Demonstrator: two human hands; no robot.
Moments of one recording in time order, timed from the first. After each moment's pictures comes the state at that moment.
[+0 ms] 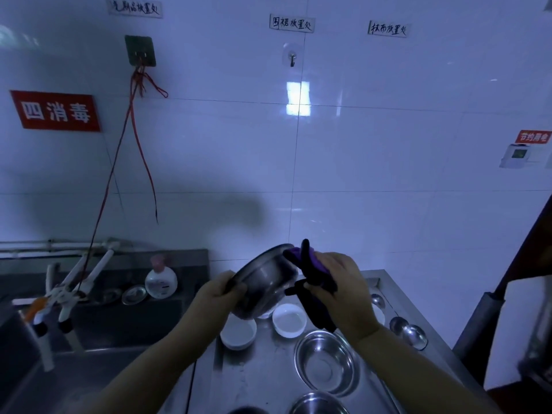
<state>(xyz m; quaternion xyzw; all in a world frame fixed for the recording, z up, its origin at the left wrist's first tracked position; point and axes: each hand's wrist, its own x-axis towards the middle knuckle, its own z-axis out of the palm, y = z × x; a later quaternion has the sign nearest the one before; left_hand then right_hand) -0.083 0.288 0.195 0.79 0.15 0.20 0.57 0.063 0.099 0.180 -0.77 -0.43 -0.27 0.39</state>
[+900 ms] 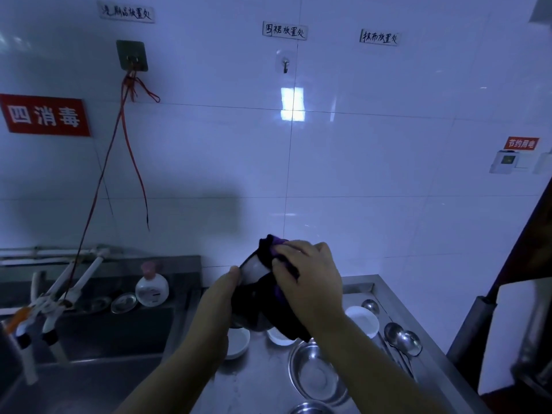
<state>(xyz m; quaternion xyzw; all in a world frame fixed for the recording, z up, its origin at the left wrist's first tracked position) -0.064 0.255 0.208 0.59 0.23 0.24 0.74 0.030 0.143 0.221 -0.80 -0.35 -0.32 0.37</state>
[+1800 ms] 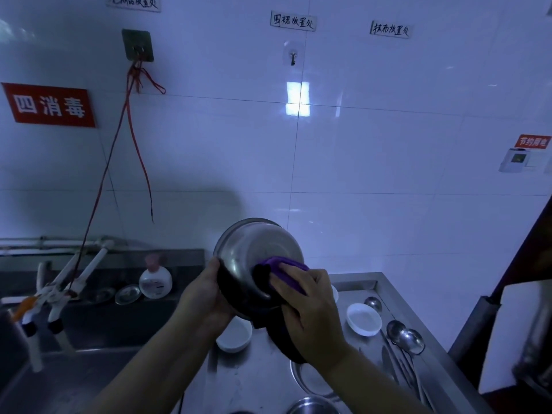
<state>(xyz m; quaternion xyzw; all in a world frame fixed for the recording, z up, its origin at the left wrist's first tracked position) -0.054 0.285 0.210 0.37 0.24 0.18 0.88 0.023 0.132 0.166 -0.71 -0.49 -0.34 0.38</state>
